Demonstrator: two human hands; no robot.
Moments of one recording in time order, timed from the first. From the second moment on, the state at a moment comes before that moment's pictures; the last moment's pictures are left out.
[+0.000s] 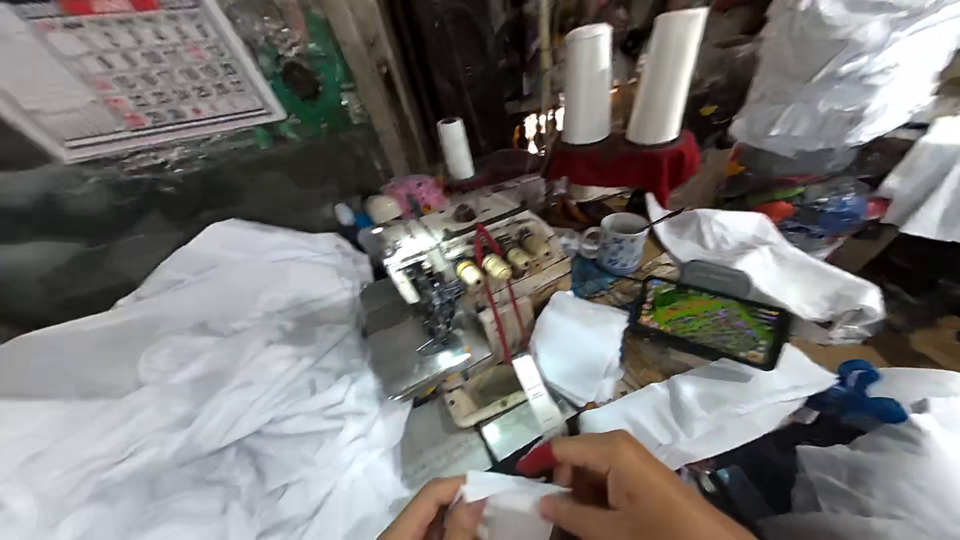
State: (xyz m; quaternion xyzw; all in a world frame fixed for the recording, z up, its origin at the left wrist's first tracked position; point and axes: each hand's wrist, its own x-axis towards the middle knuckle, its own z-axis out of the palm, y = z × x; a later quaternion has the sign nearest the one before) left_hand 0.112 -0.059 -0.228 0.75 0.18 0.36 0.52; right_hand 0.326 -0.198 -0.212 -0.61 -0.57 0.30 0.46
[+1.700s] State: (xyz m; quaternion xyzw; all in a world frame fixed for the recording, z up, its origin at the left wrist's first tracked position) left_hand 0.117 -0.005 -0.167 0.83 0.20 0.35 0.40; right_hand 0.318 -0.168 -0.189 -0.55 -0.54 0.36 0.52
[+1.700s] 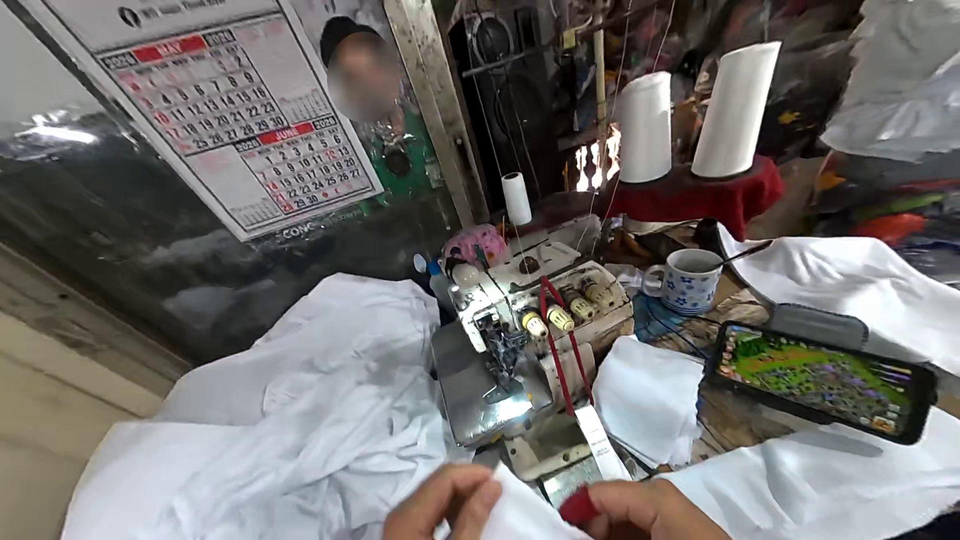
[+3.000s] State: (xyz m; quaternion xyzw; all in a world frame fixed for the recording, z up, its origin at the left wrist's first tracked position) left_hand 0.142 0.078 -0.158 0.89 0.35 0.28 0.03; right_hand 0.312 -0.081 -0.210 -0.53 -0.46 0.34 0.63
